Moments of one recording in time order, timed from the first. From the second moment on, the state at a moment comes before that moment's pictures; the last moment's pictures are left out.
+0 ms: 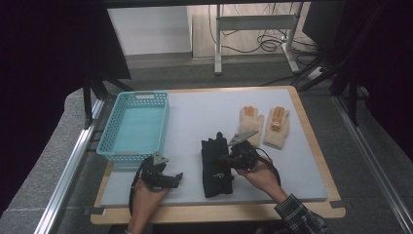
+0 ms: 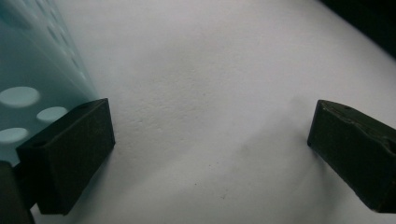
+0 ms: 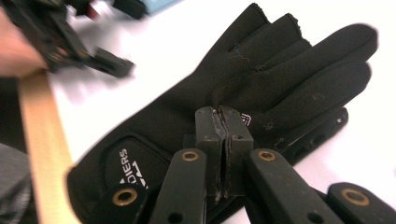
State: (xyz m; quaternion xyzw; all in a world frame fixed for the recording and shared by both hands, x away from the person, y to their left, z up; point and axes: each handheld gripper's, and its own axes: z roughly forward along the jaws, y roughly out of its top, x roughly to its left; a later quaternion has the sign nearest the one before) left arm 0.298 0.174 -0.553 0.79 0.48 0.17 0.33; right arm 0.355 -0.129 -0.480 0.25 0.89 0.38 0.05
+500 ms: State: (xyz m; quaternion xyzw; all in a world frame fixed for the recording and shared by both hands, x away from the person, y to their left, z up) left arm 0.297 0.175 -0.552 0.80 0.48 0.17 0.33; right arm 0.360 -0.149 -0.484 0.27 0.87 0.40 0.07
